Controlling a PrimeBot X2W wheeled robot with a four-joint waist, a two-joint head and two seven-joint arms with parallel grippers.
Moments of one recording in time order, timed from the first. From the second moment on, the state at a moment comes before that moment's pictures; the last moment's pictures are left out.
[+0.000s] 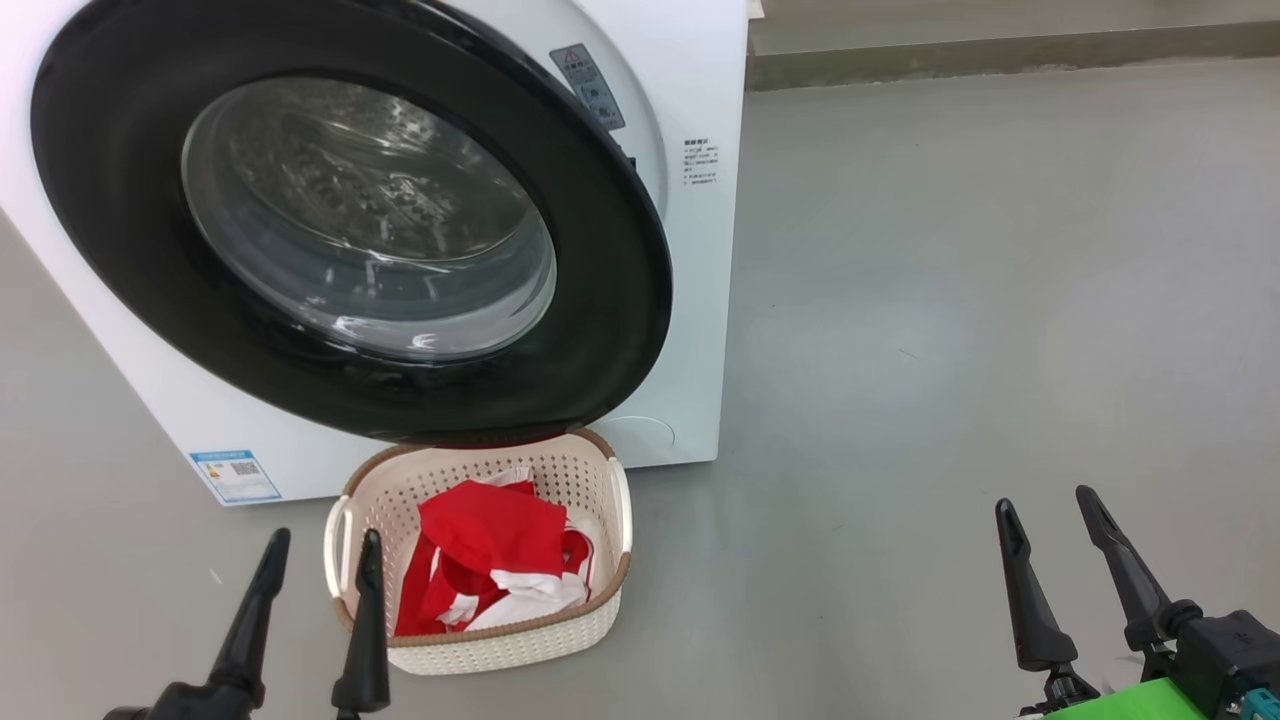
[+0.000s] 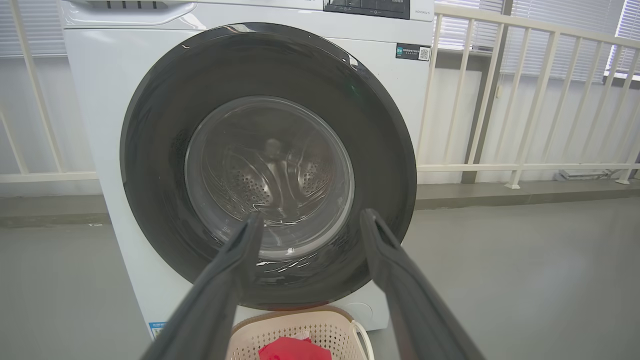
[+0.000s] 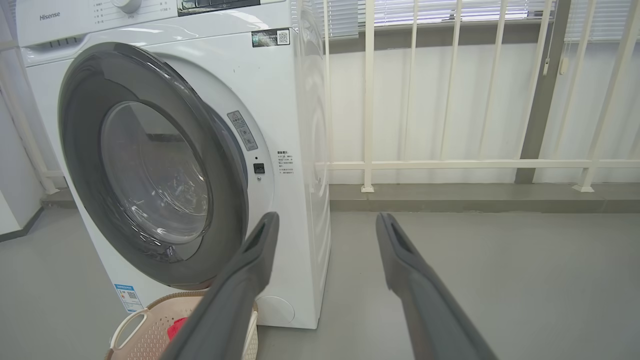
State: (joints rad) left arm 0.04 0.15 -0.10 -0.01 -0.25 0.08 -0.25; right arm 0.13 -0.04 -0.05 0.01 0.22 0.12 -0.26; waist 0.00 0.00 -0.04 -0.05
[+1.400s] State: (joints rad) left arm 0.00 0.06 -0.10 -0.06 -0.14 -0.04 -0.25; right arm -0.11 -0.04 0.08 0.18 0.15 0.12 -0.22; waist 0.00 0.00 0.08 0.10
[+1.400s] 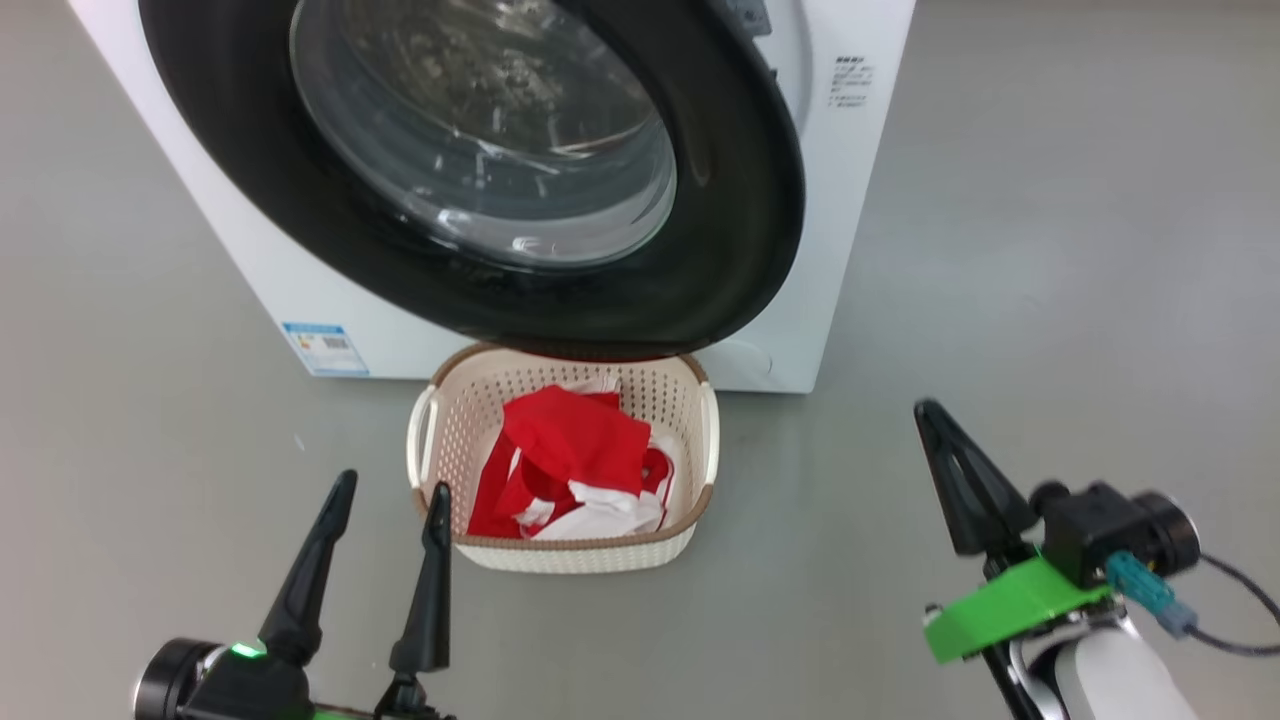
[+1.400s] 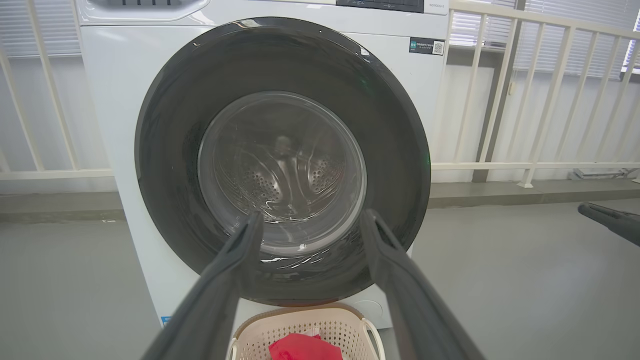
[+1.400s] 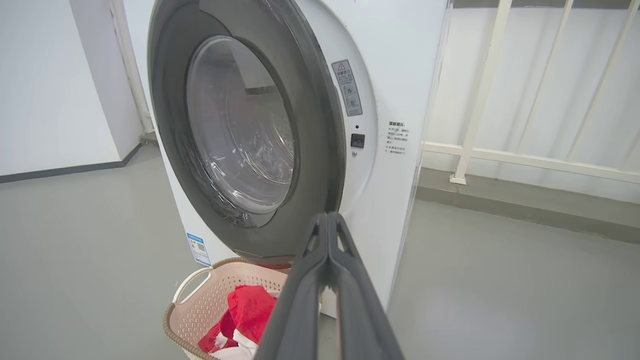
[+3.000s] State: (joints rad) left arm -0.18 0.04 -0.23 -0.08 -0.14 -0.03 -0.25; right arm -1.00 -0.19 0.22 0.80 0.17 0.13 -0.26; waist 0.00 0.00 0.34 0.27
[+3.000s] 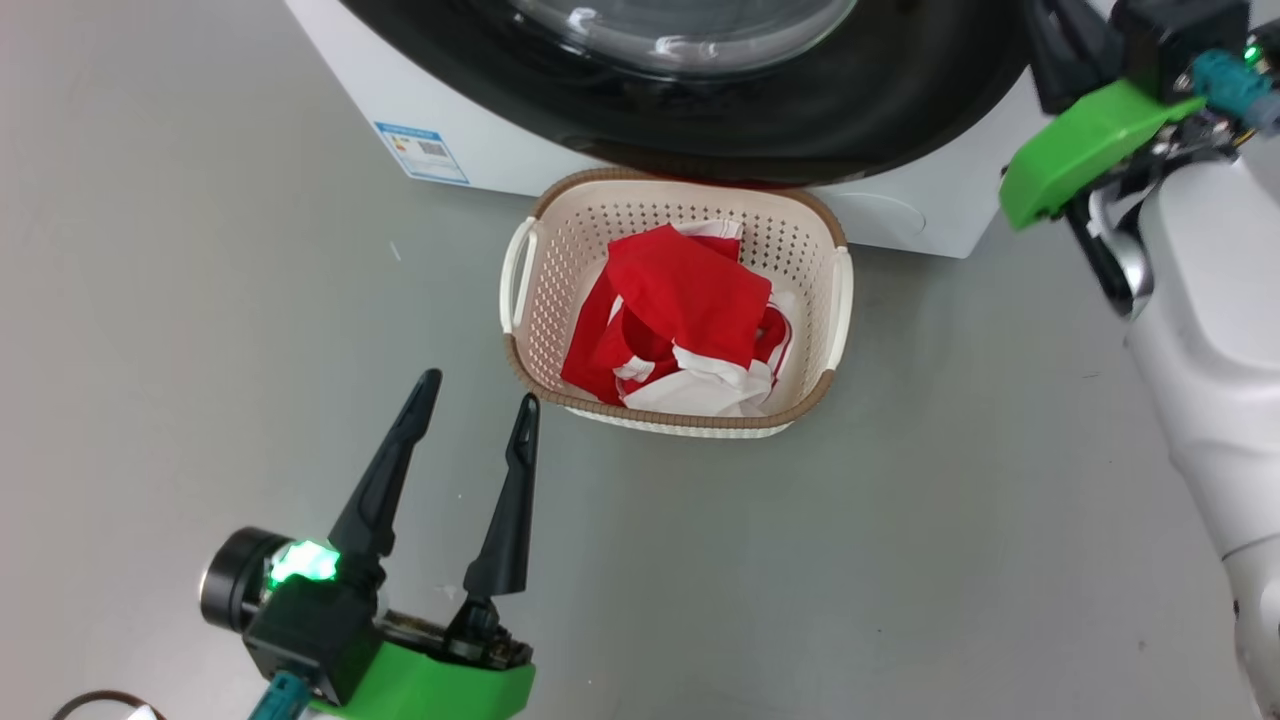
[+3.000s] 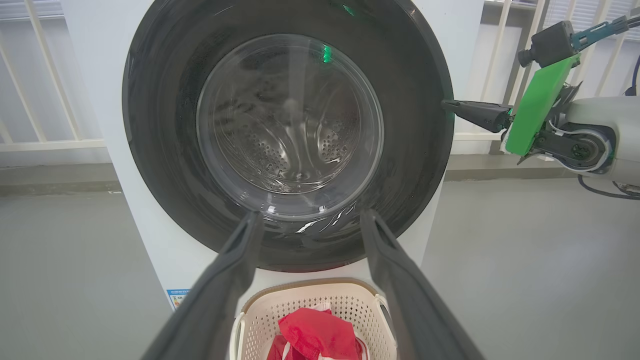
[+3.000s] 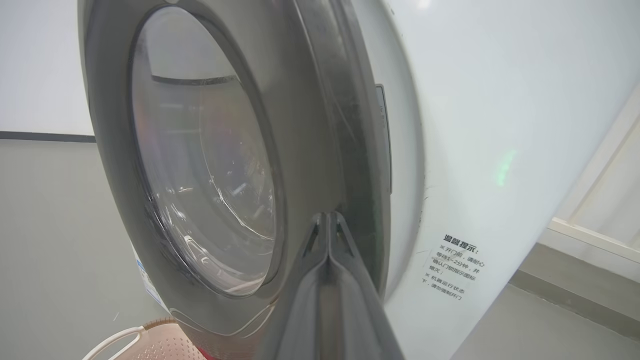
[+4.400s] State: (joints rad) left arm -0.21 0.04 -0.25 -0.05 -0.15 -0.02 -0.26; right arm -1.14 -0.15 0.05 0.93 0.04 0.13 -0.26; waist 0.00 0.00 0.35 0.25
